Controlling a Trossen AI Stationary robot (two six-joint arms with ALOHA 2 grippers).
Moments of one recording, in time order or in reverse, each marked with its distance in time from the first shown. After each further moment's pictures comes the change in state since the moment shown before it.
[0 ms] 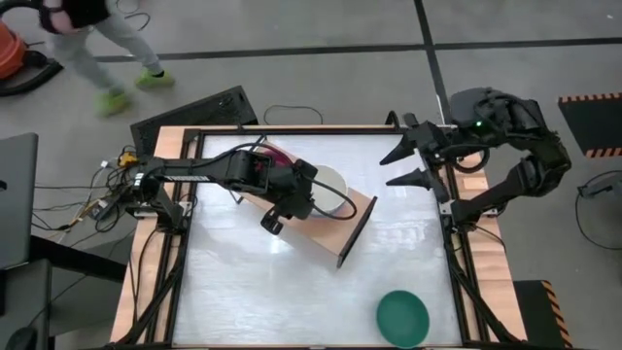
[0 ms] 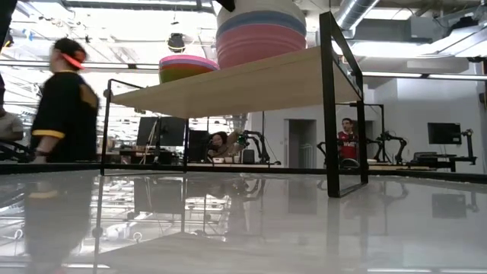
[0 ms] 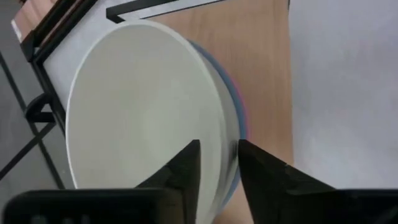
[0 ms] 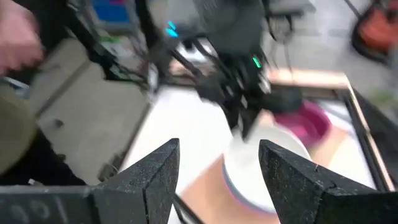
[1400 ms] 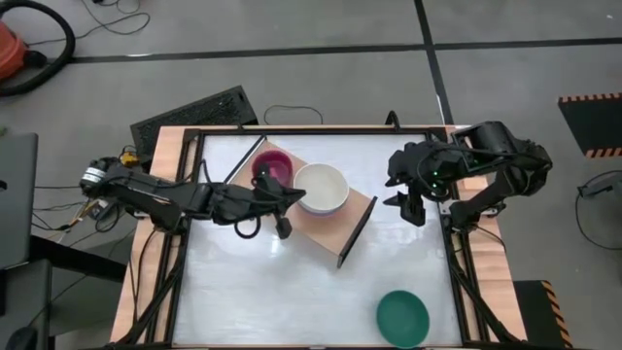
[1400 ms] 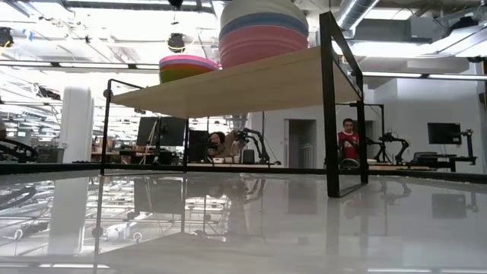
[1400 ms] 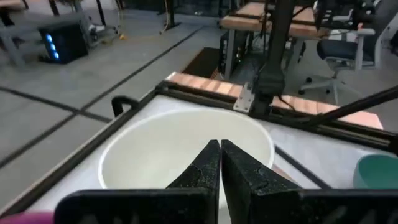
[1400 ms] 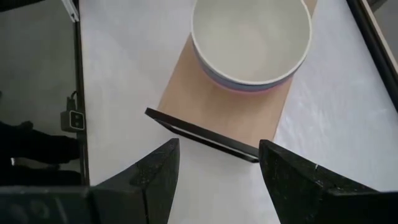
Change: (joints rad) left arm -0.164 -0.451 -0.837 1.136 -0.490 -0.801; right arm 0.199 0.123 0.000 -0.380 0.331 0.432
